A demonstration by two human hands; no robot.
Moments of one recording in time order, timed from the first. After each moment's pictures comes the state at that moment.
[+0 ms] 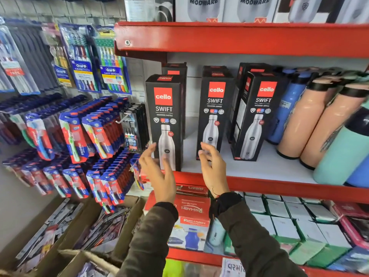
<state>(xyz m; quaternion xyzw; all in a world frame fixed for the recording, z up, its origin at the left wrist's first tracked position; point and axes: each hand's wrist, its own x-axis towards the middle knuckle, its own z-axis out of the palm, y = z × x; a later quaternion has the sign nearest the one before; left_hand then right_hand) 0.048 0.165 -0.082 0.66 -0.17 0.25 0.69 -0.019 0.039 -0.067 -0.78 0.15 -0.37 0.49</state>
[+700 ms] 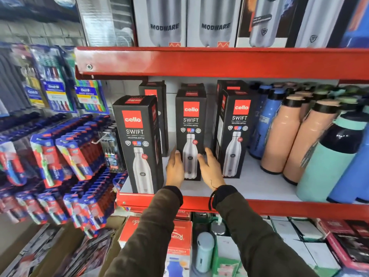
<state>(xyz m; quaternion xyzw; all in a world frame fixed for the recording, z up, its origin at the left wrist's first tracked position) 0.073 0.041 -0.039 0.67 -0.17 -0.11 0.71 0.007 -0.057 -0.045 -0.79 0.22 -0.32 0.48</state>
